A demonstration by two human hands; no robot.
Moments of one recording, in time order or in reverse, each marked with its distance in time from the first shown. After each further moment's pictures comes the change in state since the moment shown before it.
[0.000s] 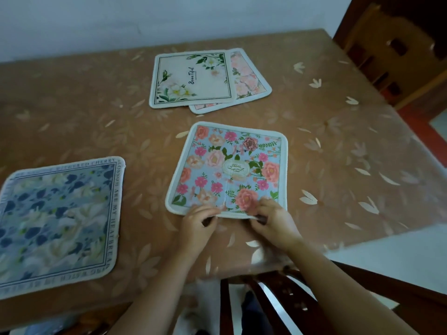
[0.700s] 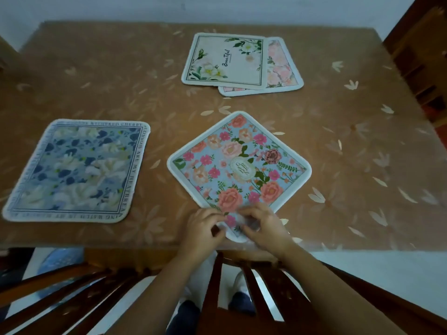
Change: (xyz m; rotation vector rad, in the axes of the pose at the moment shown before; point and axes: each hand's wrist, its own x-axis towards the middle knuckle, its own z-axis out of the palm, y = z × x) left_hand -0.070 0.015 0.008 0.189 -0.032 -0.022; right_hand -0.029 -0.005 0.017 0.155 -0.245 -0.100
